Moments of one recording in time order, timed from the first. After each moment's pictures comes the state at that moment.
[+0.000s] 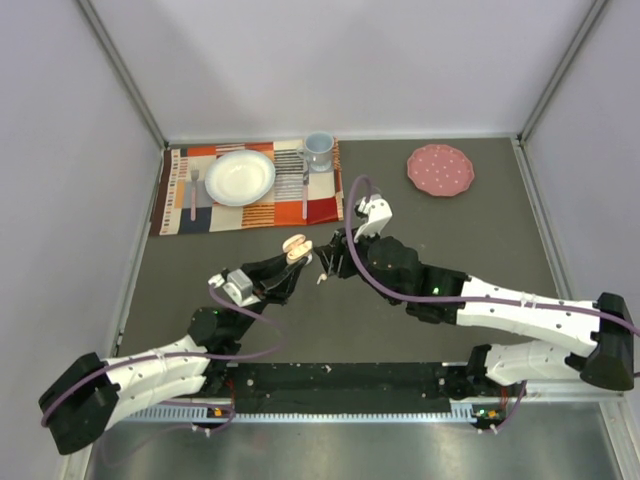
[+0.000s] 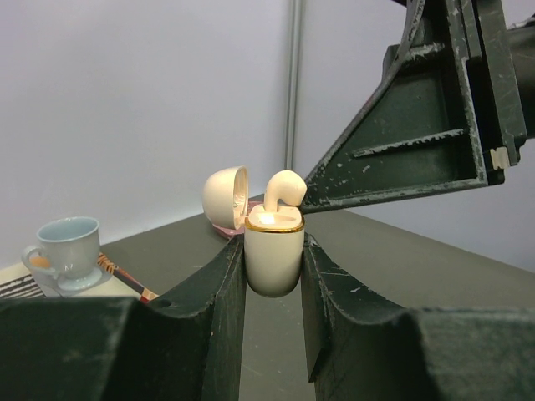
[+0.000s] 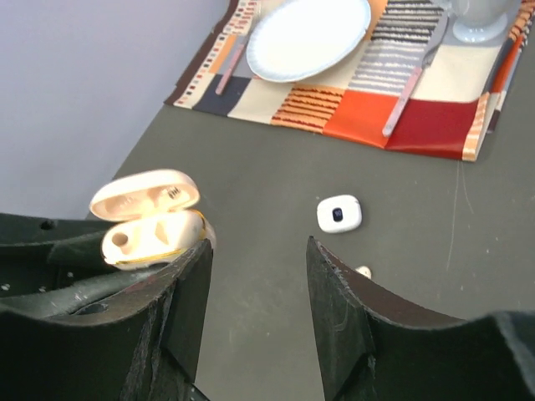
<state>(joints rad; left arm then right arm) -0.88 0.79 0.05 1.29 -0.06 -0.02 1.19 1.17 0.96 -0.01 0.51 0.51</state>
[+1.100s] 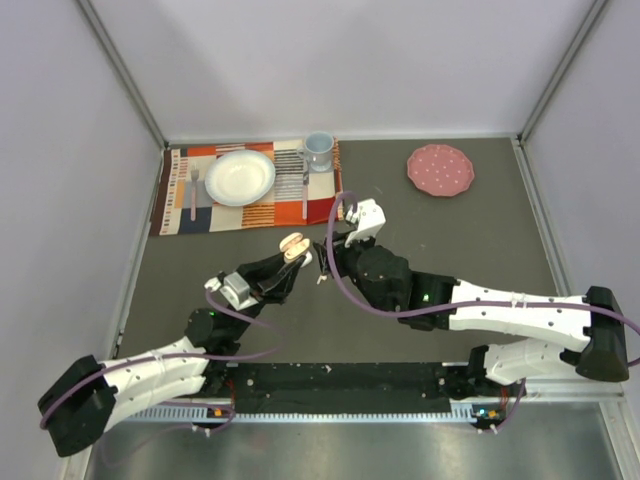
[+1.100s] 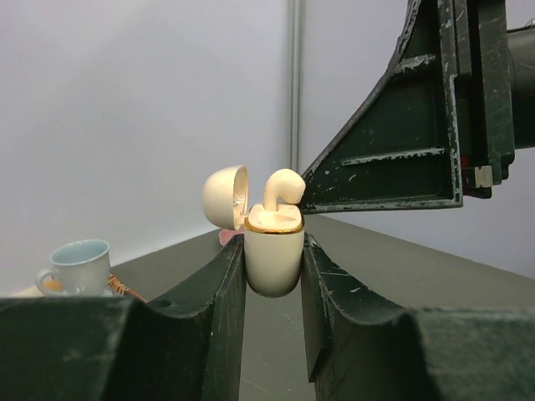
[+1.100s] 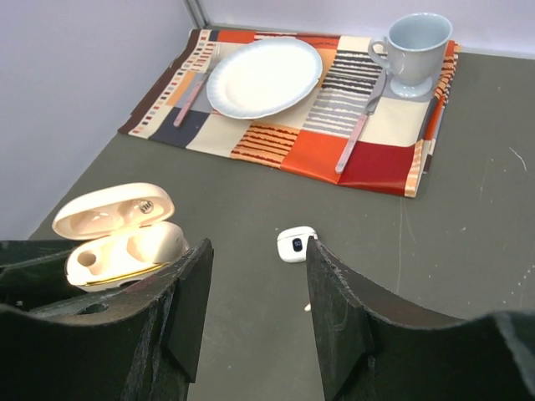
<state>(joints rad) -0.88 0.77 0.05 1.30 -0.04 0.02 1.29 1.22 1.00 0.05 0.75 0.34</state>
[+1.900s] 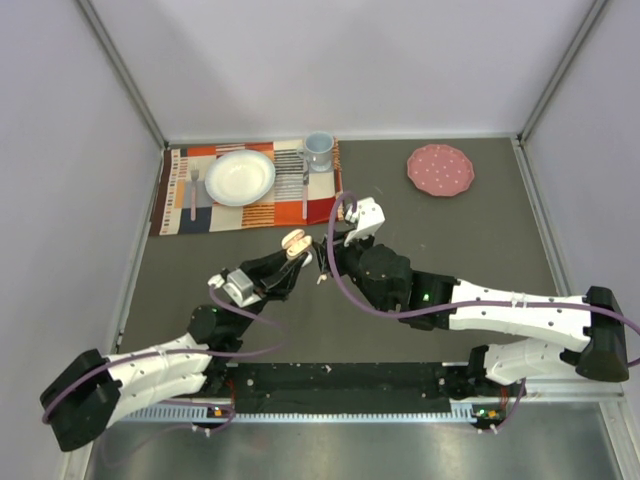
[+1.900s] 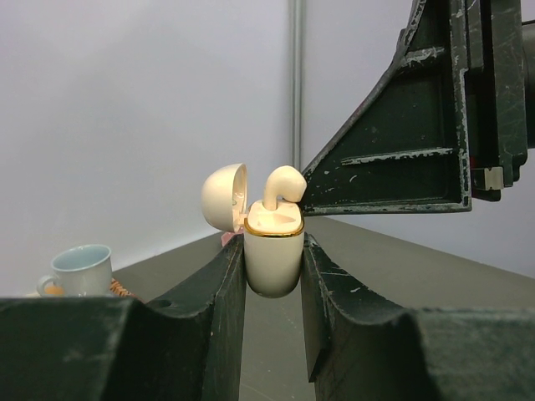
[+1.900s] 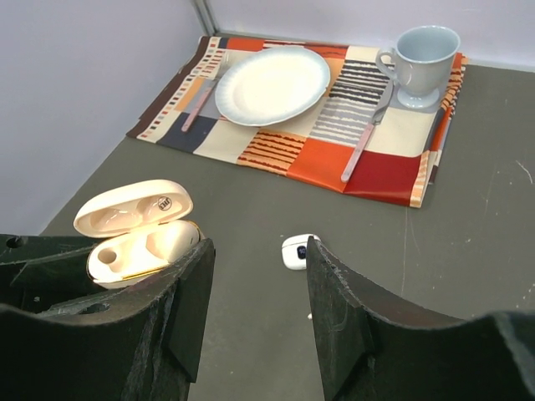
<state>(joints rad) -0.88 0.82 0.08 1.33 -0.04 0.03 1.29 1.22 1.00 0.09 0.71 0.31</state>
